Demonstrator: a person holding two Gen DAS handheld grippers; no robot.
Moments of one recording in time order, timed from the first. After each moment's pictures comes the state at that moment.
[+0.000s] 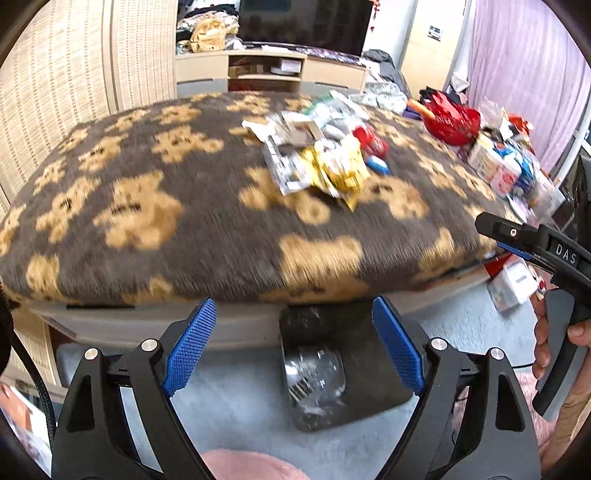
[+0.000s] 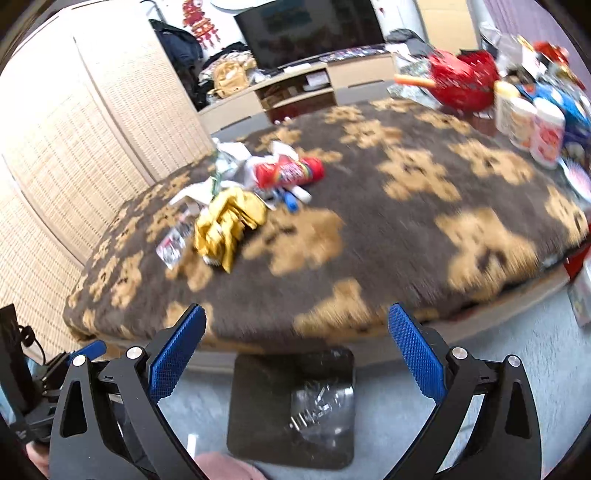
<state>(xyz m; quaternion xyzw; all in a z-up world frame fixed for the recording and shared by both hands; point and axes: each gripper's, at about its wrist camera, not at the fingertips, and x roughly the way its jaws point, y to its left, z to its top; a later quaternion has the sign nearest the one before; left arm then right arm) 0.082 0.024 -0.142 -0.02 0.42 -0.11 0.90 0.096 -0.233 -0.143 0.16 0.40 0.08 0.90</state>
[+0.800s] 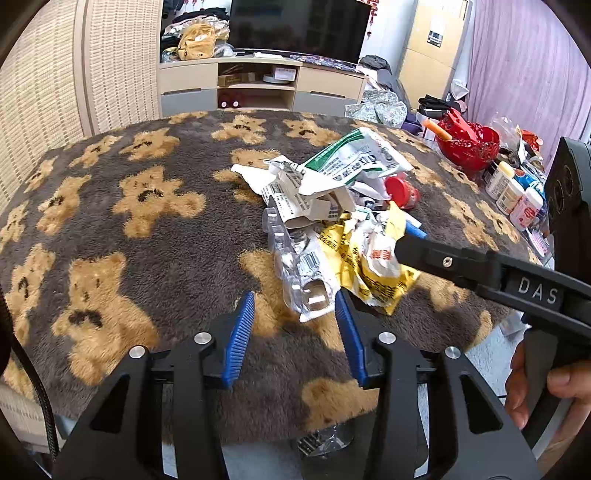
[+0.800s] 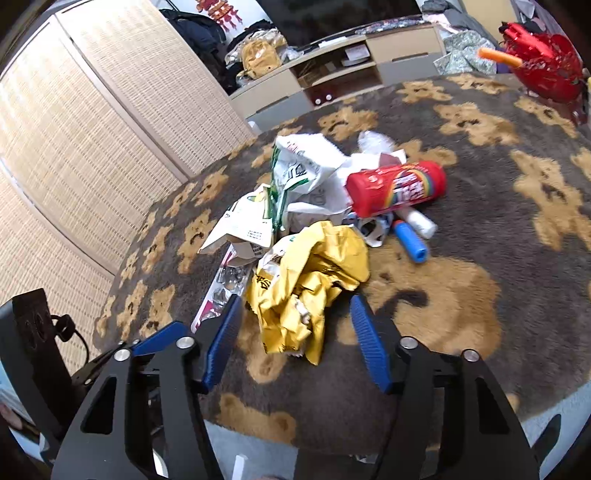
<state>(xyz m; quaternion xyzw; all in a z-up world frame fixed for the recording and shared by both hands) 0.201 0.016 -0.151 -0.02 0.41 -0.13 0.90 0.212 -0.162 -0.163 0.21 0.43 0.16 0.86</state>
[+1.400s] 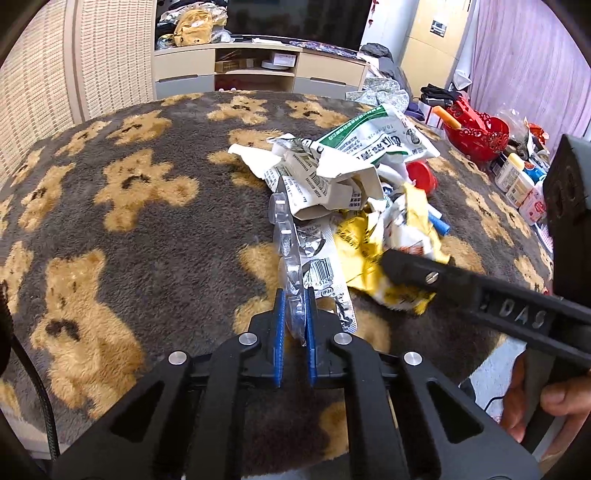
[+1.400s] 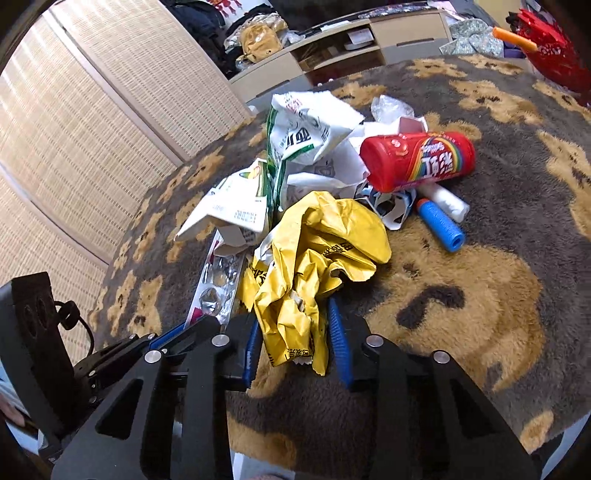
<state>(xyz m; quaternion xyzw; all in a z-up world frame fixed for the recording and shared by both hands) 0.221 0.017 -0.174 -0.01 0.43 -0.14 0.89 0.225 -0.149 -0.185 0.20 0.45 0.17 0.86</state>
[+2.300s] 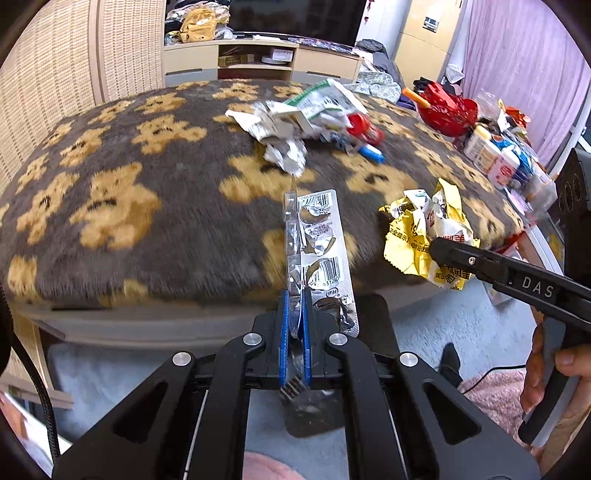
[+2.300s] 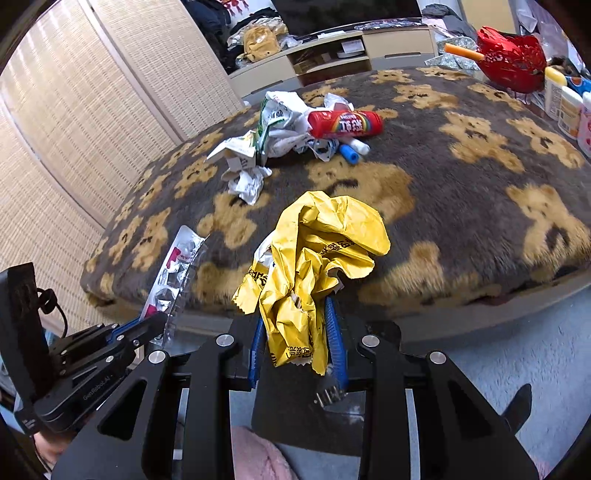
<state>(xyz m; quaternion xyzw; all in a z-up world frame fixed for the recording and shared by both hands) 0.081 0.008 -0.162 -0.02 0.45 -0.14 0.88 0.094 -0.195 -0.170 0.15 0.45 0.14 0.87</state>
